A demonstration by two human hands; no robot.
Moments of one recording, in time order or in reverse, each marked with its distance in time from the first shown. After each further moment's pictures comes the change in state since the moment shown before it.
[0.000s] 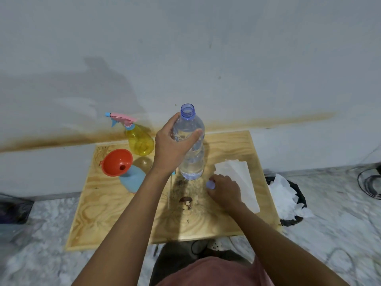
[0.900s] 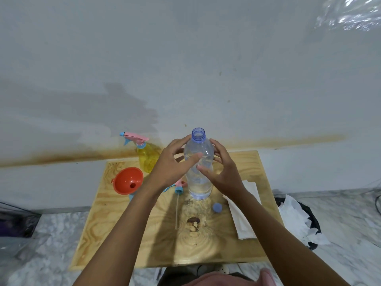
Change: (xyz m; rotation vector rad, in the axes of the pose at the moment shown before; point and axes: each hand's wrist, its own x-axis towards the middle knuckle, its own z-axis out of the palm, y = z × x) left_hand 0.012 0.009 -0.035 0.094 -0.255 -0.025; right_hand 0.034 -0.087 -0.105 0.763 0.263 -0.447
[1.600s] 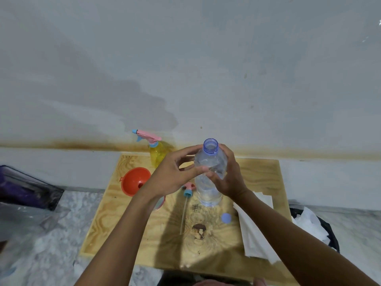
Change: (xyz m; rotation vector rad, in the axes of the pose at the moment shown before) left_hand 0.008 -0.004 -0.016 -0.114 -0.066 -0.052; right_hand 0.044 0.033 0.019 0.002 -0.098 -0.130
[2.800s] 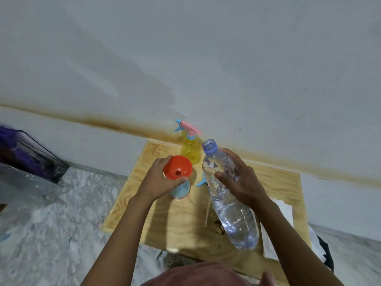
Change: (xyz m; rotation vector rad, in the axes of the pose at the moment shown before) left_hand -0.078 -0.113 -0.111 0.364 0.351 -0.278; right_hand -0.009 -0.098 0.048 -0.120 -0.338 0.146
